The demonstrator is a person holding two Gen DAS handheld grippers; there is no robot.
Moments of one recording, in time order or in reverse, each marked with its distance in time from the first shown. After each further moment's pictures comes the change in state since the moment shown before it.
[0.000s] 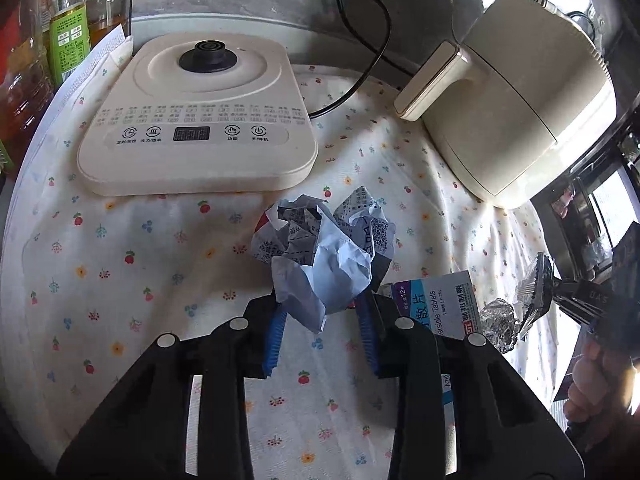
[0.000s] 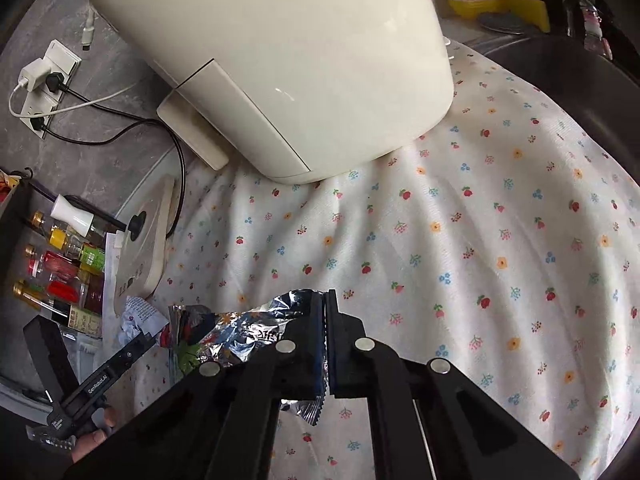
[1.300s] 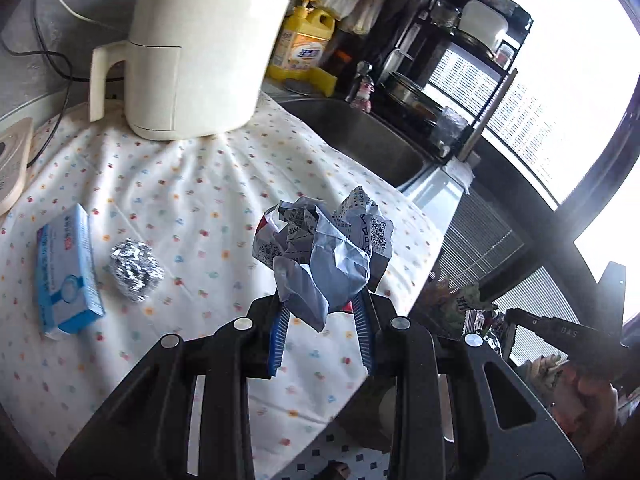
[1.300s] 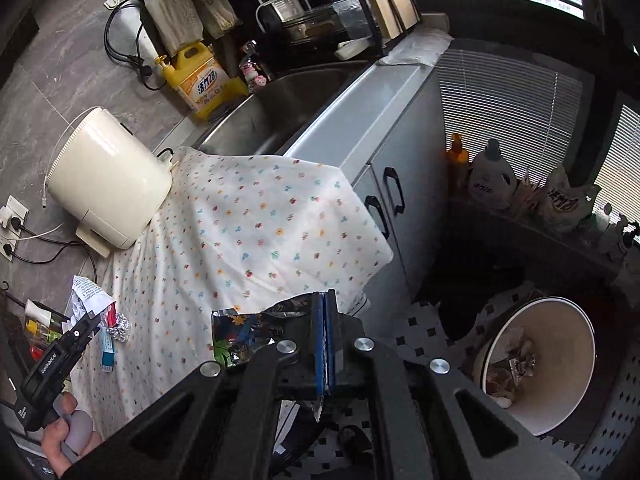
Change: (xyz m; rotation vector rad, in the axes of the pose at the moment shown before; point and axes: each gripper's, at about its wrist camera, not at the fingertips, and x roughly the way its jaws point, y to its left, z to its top) left arm -0.050 -0.250 -0.133 0.453 0.029 -0.365; right arm -0.276 -0.226 -0.220 0.434 -0.316 -0.343
